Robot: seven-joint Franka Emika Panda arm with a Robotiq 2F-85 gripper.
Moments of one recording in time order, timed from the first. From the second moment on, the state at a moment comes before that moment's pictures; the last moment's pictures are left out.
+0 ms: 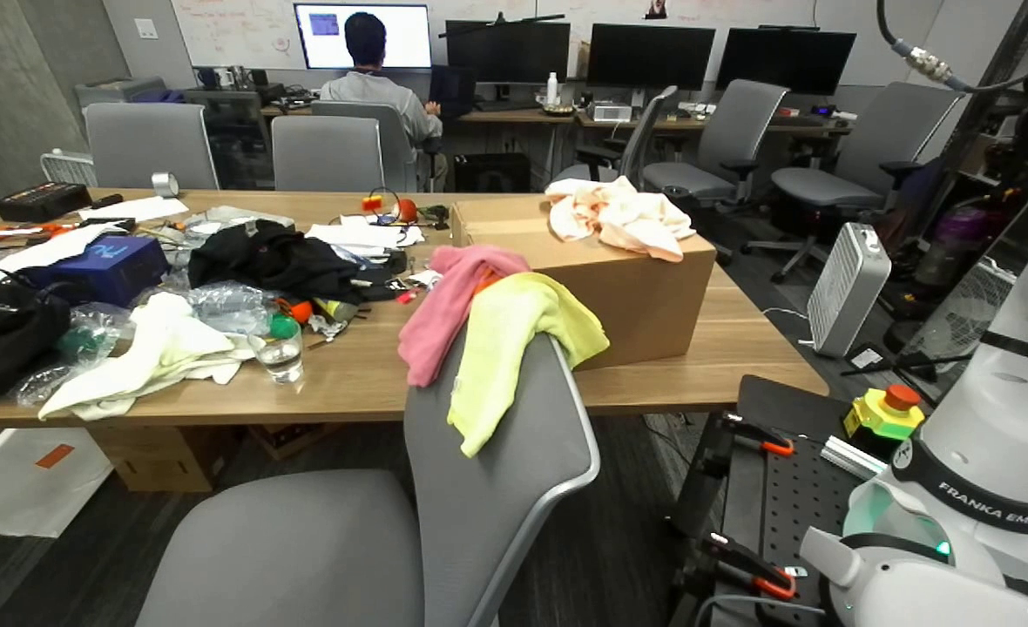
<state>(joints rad) -0.21 -0.32 -0.08 -2.02 -0.64 2.47 0.09</state>
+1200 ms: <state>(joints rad) 0.06 -0.45 -0.05 -2.26 -0.27 1.95 -0.46</state>
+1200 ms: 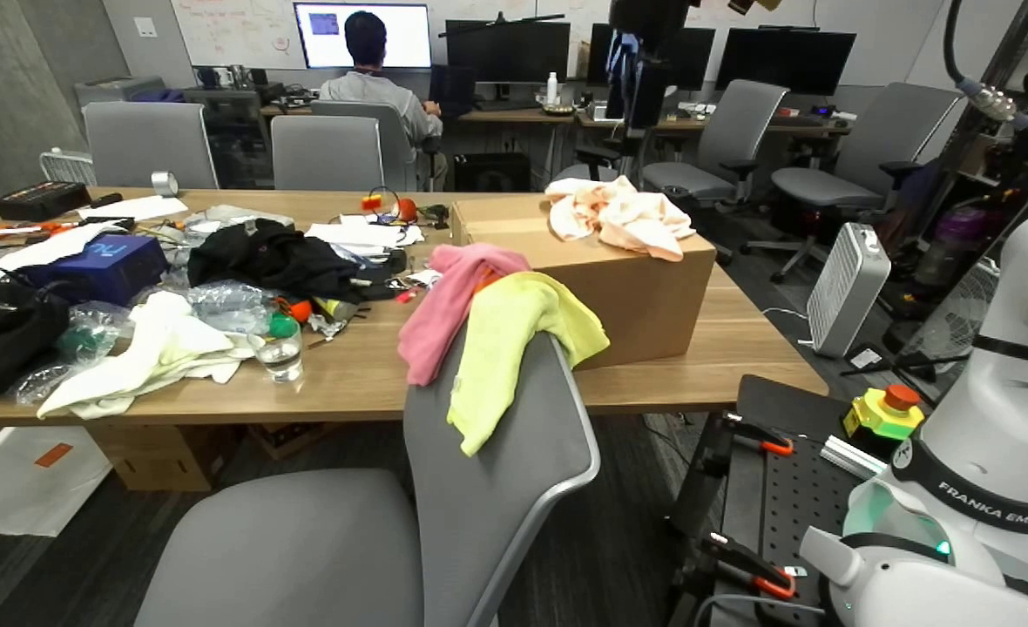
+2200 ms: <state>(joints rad) 0.28 -0.48 0.03 -2.43 0.01 1.94 -0.52</state>
